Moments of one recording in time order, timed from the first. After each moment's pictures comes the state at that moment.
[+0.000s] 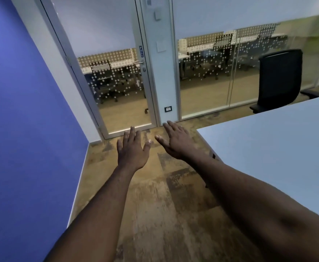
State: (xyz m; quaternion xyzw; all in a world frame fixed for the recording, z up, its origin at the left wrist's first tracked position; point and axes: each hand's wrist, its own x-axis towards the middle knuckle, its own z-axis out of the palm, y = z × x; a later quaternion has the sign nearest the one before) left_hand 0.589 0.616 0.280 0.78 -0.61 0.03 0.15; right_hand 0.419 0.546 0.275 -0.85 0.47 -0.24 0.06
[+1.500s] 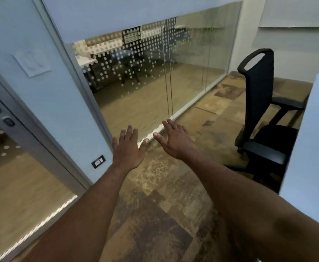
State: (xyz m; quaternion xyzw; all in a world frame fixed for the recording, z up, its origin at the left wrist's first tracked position) left_hand 0.549 -0.432 0.223 0.56 -0.82 0.00 0.11; right_hand 0.363 -0.389 0.220 -0.66 0.71 -0.24 0.04
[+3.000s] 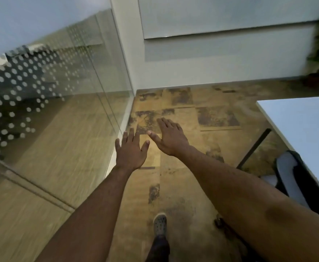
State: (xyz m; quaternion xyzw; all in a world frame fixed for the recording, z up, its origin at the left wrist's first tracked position) left_hand -0.337 -1.220 0.186 0.26 -0.96 -0.07 0.07; right_hand -0.446 -1.089 0.200 -0.39 0.89 -0.23 -0.01
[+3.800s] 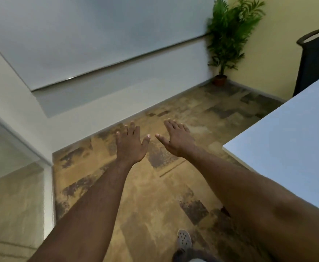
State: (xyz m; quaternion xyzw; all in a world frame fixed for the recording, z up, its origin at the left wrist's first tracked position) left_hand -1.019 -1.263 0.211 -0.04 -0.99 -0.08 0.05; right_hand -1.028 -1.074 0.190 -0.11 0.97 -0.19 -0.07
